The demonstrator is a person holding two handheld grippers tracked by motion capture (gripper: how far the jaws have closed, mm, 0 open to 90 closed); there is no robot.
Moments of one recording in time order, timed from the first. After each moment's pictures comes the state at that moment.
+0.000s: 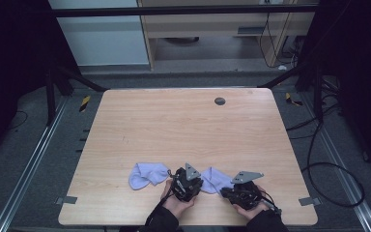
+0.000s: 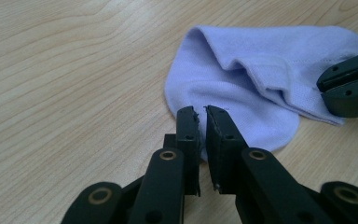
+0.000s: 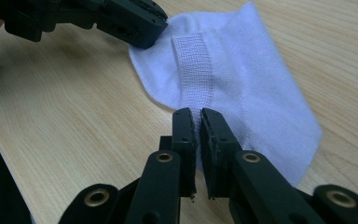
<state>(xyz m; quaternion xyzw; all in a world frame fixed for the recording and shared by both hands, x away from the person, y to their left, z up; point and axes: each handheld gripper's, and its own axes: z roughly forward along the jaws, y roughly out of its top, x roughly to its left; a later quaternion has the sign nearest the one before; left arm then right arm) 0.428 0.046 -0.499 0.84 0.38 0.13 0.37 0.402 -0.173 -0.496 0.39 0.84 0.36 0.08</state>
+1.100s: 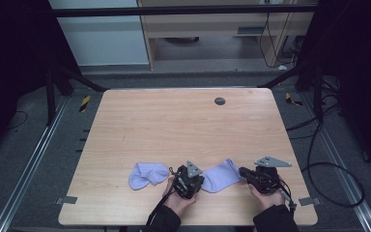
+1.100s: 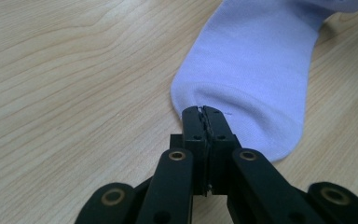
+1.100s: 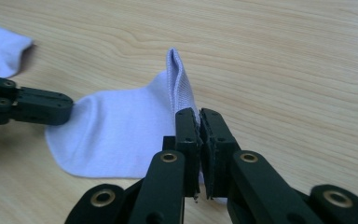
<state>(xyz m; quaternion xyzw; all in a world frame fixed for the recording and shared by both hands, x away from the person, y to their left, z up) 0.436 0.039 -0.498 0.84 0.37 0.13 0.37 0.425 -0.223 -0.472 0.50 0.75 0.41 0.17</state>
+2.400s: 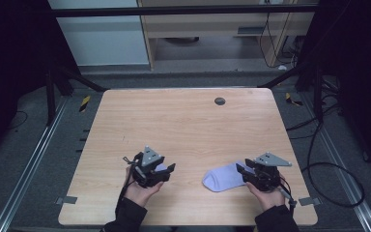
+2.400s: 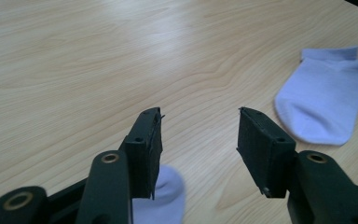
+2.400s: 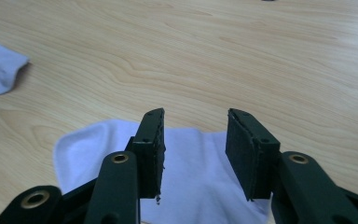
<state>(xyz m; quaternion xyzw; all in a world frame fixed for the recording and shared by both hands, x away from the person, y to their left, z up) 0.440 0.149 -0.435 0.79 0.40 0.19 0.41 0.424 -0.213 -0.452 0.47 0.74 0.42 0.22</state>
